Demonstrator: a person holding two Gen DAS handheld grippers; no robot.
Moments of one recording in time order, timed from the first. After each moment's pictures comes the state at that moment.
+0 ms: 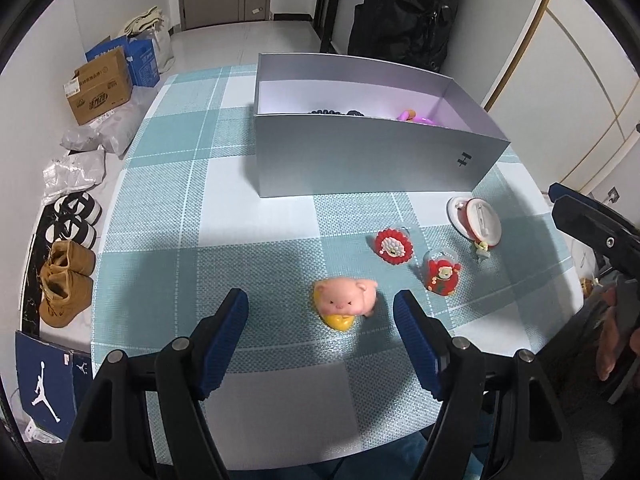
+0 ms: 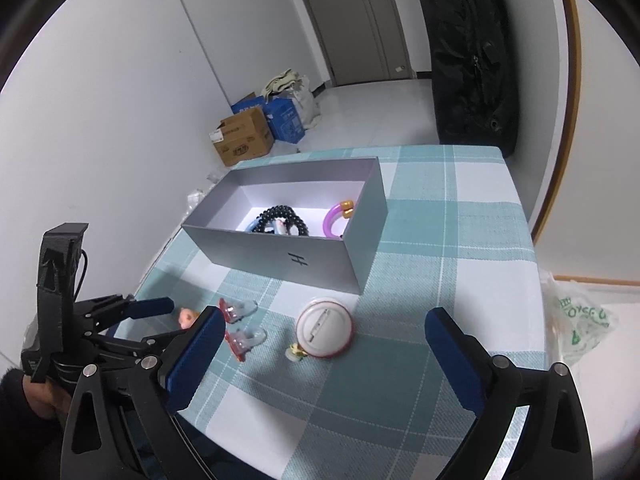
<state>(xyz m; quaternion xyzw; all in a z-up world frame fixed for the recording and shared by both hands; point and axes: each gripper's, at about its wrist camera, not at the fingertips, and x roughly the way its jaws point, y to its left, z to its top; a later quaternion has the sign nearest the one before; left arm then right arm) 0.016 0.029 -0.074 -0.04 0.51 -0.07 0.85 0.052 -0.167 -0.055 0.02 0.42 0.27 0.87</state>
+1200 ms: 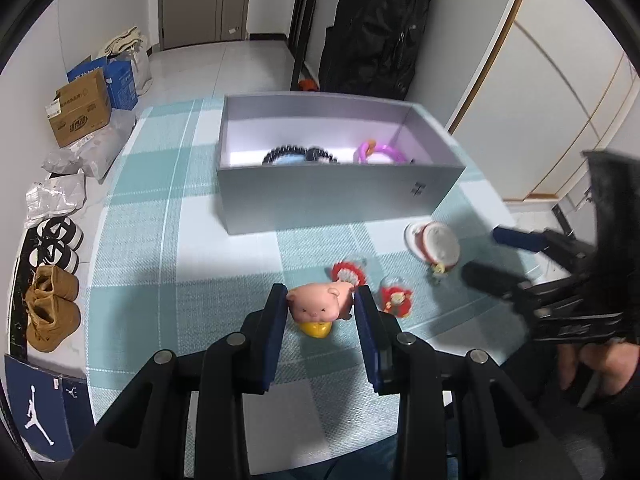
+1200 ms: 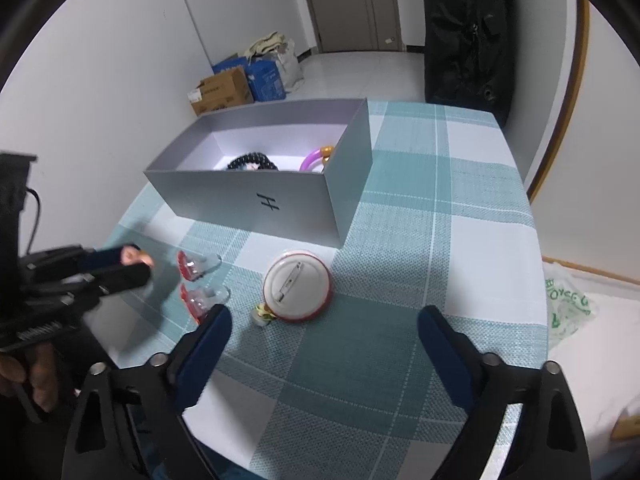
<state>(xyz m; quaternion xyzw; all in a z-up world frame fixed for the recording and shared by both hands) 0.014 0.023 -0.052 -0.06 0.47 -0.12 0.87 0.055 -0.156 -0.085 -0.04 0.47 0.24 0.85</state>
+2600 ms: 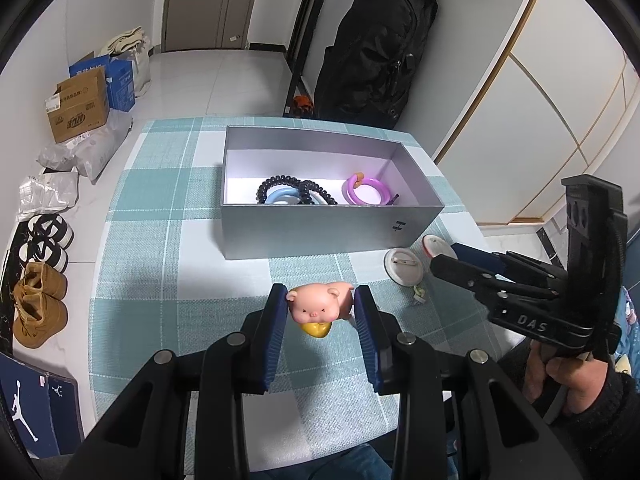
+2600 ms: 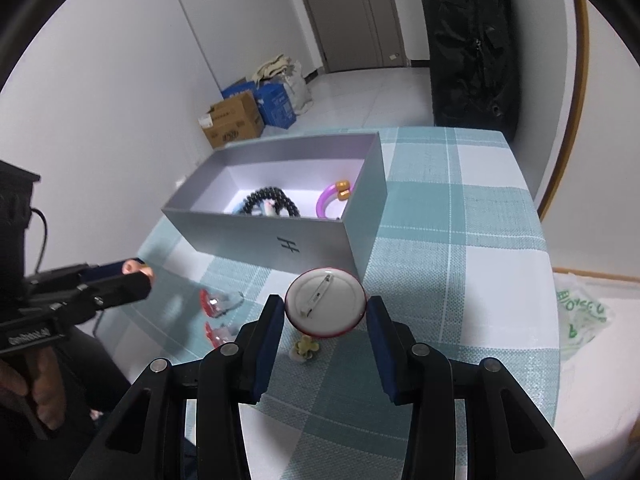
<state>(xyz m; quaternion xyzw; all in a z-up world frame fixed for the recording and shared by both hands) 0.019 0.034 -0.034 -0.10 0.46 -0.13 0.88 0.061 -0.156 -0.069 0.02 0.44 0.26 0.86</state>
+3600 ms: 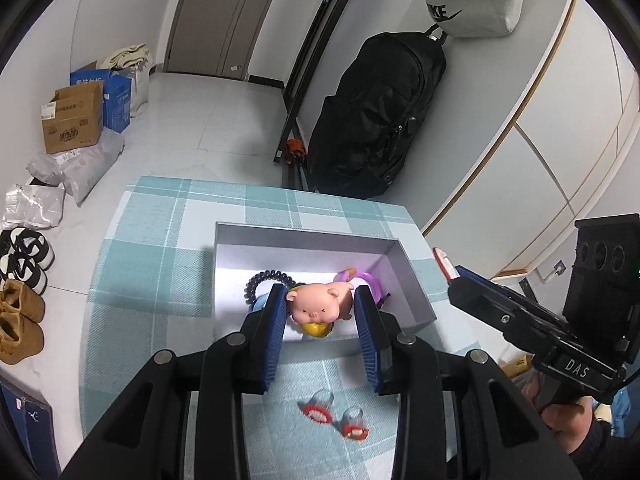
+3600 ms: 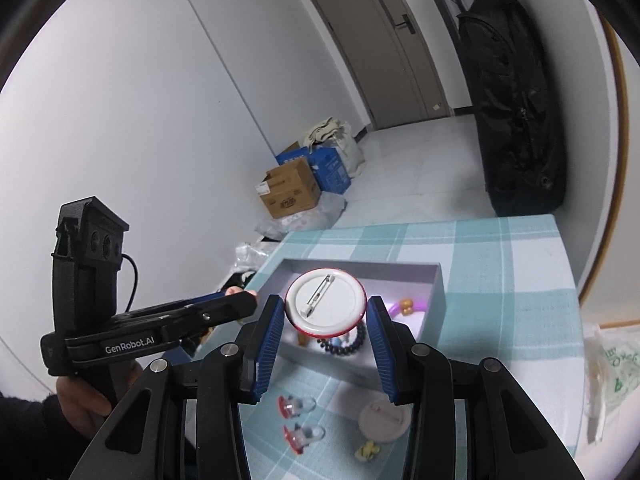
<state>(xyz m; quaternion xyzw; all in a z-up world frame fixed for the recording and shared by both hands) 0.073 0.047 -0.013 -0.16 0.39 -0.14 0.90 0.095 -0.146 -0.015 0.10 0.34 0.35 0.87</state>
